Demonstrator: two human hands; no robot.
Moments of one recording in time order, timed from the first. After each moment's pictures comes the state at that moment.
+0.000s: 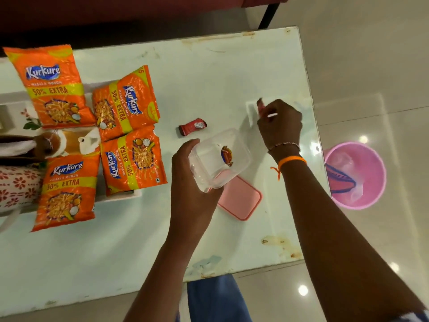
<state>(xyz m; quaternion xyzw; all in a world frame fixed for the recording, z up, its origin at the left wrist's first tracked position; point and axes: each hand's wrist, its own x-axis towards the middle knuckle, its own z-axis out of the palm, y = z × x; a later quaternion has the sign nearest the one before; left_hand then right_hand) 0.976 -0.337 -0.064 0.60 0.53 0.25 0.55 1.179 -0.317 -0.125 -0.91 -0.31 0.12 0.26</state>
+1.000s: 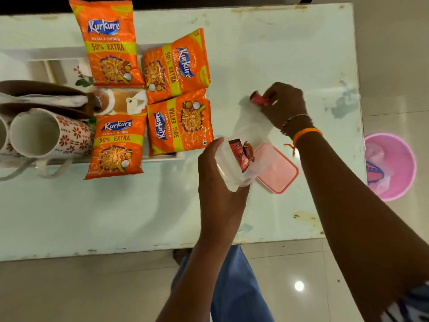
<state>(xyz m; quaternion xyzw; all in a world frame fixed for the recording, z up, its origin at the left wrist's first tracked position) 0.920 -0.378 -0.053 0.58 0.58 0.27 0.51 1.112 -0.291 -0.112 -0.86 -0.43 0.24 0.14</state>
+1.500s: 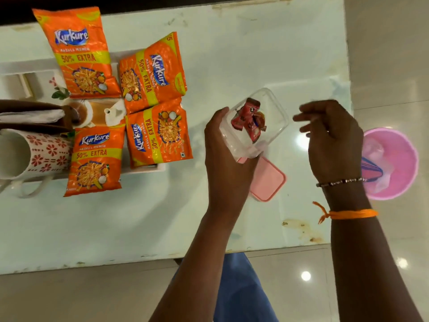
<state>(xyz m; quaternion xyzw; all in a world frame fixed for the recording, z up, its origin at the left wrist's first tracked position) 0.989 -0.343 -0.066 0.55 0.55 0.32 0.55 1.123 -0.370 -0.040 -0.85 -0.29 0.23 0.37</state>
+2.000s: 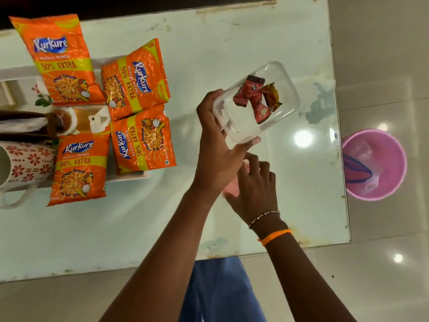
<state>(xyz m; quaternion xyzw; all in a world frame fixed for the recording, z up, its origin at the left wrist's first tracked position) 1.016 -0.310 -0.071 0.63 0.46 0.31 0.55 1.060 -0.412 -0.115 -0.82 -0.50 0.26 0.03</state>
